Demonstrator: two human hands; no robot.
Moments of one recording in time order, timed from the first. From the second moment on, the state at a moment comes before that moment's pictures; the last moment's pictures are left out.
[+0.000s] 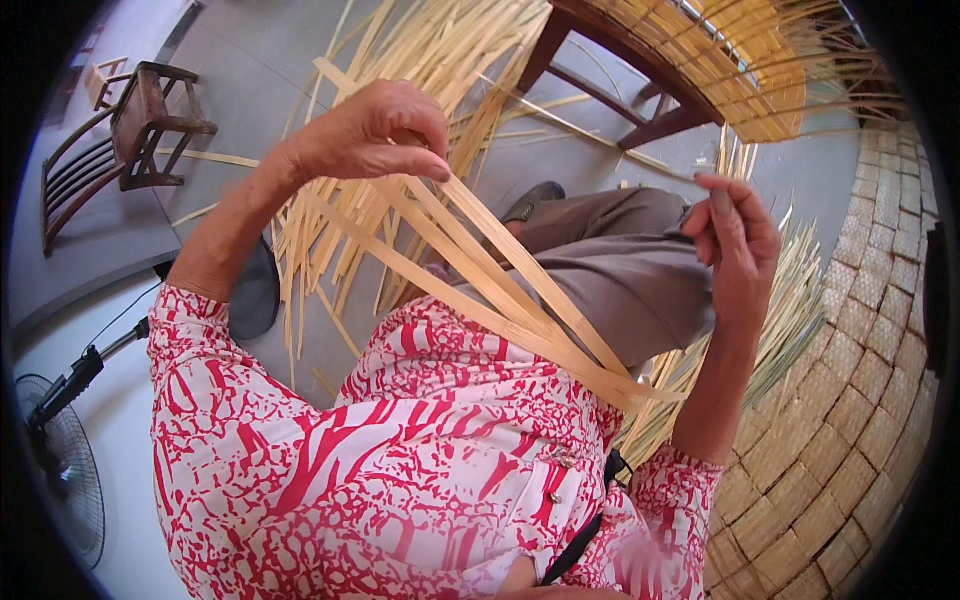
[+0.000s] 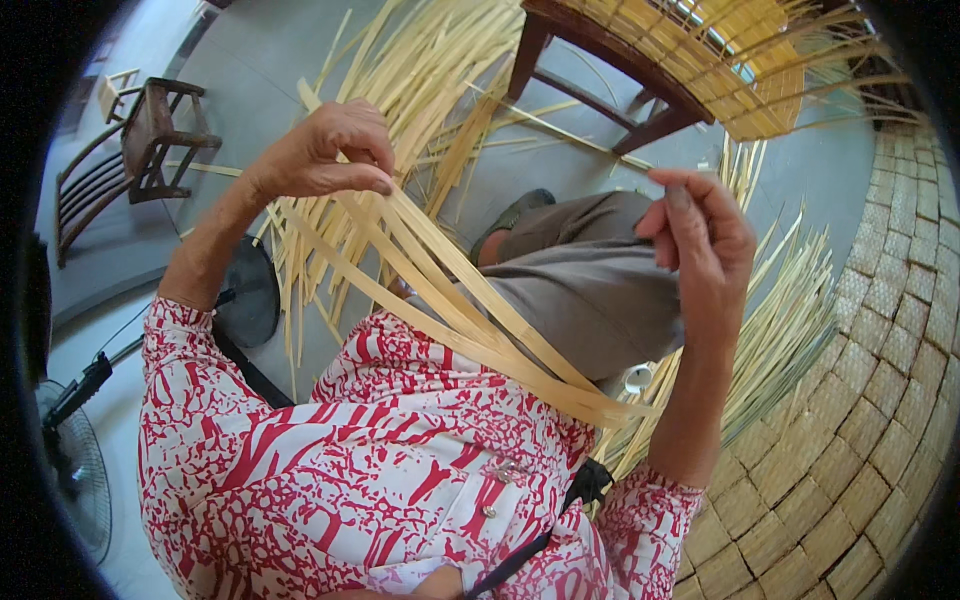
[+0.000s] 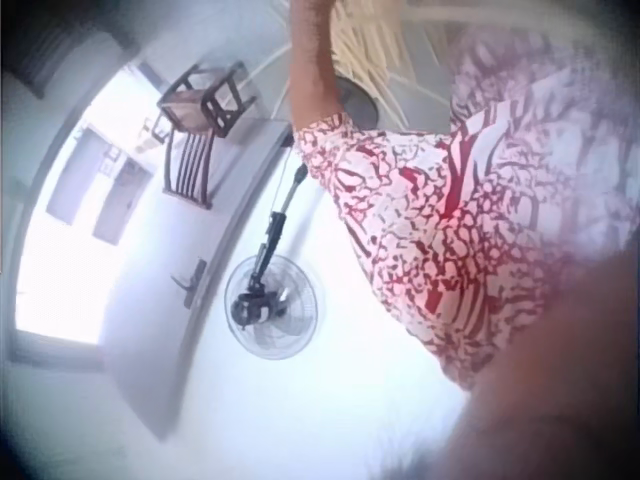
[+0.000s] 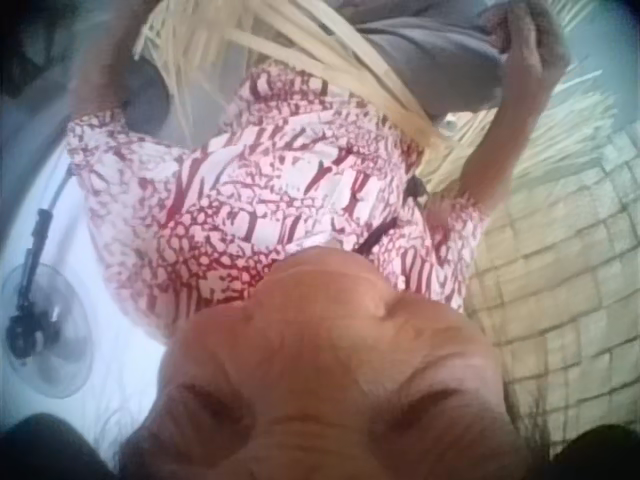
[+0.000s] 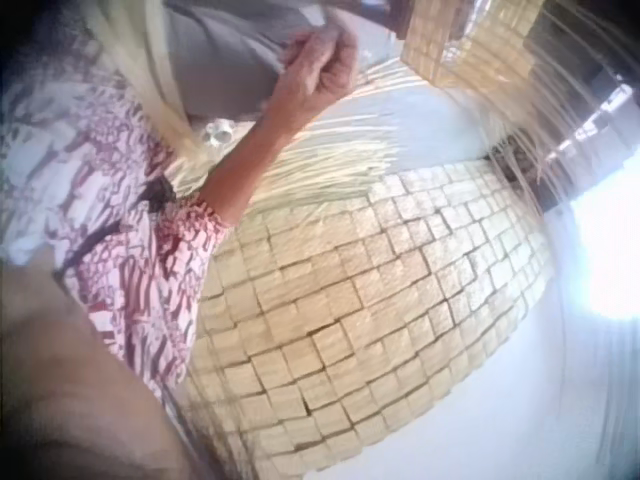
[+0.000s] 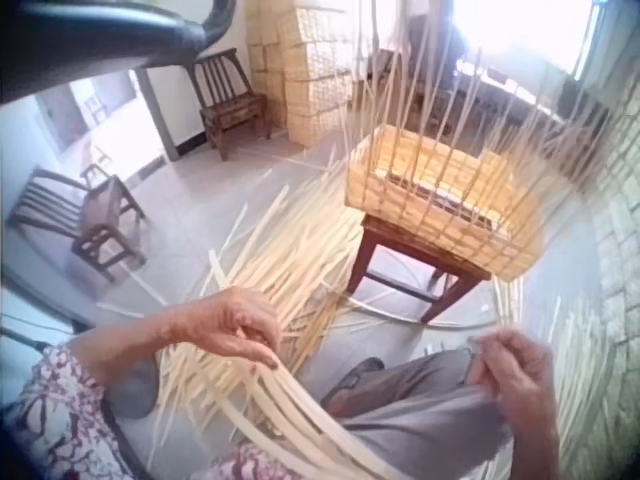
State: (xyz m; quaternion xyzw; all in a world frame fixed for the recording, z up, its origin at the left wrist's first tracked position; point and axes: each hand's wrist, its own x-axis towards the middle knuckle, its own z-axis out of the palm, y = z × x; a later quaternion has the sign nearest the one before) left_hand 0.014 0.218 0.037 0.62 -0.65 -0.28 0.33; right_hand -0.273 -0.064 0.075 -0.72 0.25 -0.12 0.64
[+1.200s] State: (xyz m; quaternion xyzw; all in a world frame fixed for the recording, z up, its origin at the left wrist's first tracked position) left_hand 0.118 0.183 -0.153 0.77 -0.50 -0.18 0.35; right_hand -0.335 -0.166 0.034 -0.98 0.18 -0.08 -0.09
